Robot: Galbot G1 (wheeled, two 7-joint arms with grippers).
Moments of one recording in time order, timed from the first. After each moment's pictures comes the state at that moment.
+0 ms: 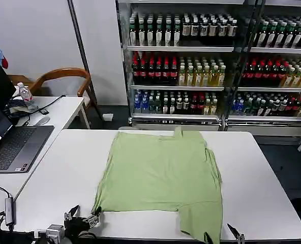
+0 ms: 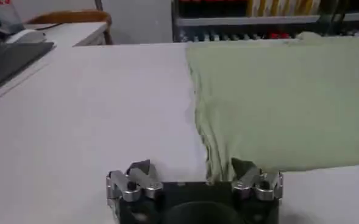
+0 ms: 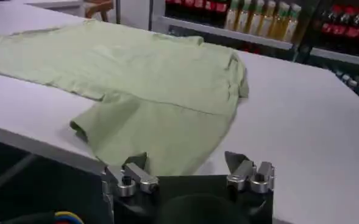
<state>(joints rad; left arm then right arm) 1.68 -1.14 -0.55 -2.11 -0.42 0.47 -0.13 -2.00 1.07 0.54 2.20 0.25 -0.20 0.06</state>
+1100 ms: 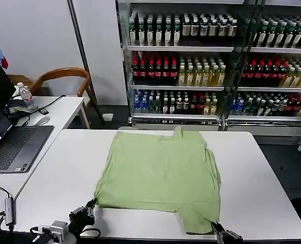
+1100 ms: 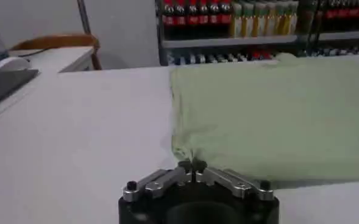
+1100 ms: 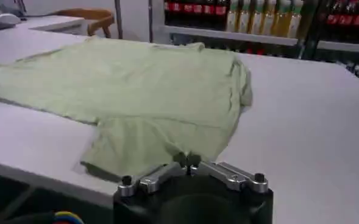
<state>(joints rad) 1.62 -1.09 -0.52 -2.12 -0.45 0.41 -0.11 -1.83 1.05 0.54 2.21 0.39 -0.23 0.06</state>
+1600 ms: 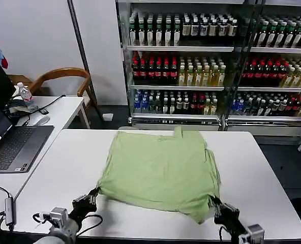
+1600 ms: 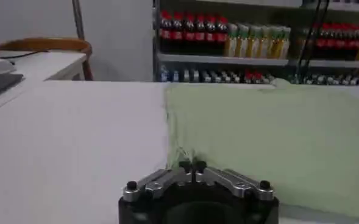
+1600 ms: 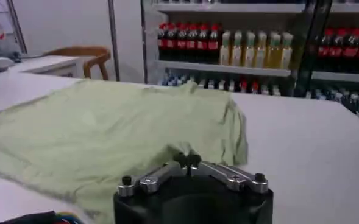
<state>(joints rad) 1.46 -1.08 -0.48 -2.03 -0.57 0.41 -0.10 -1.53 1.04 0.50 2.09 0.45 -0.28 0.06</state>
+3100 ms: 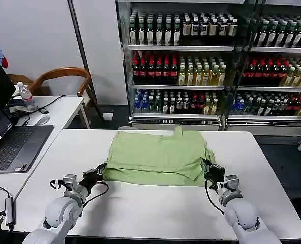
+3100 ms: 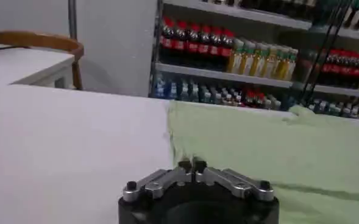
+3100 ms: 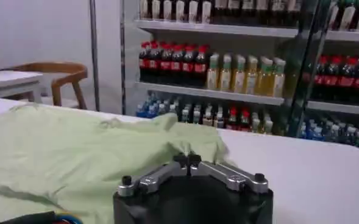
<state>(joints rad) 1.08 -1.06 -0.33 -1.68 -0.67 0.37 -0.06 -1.08 1.11 0.33 1.71 0.38 -0.28 0.05</state>
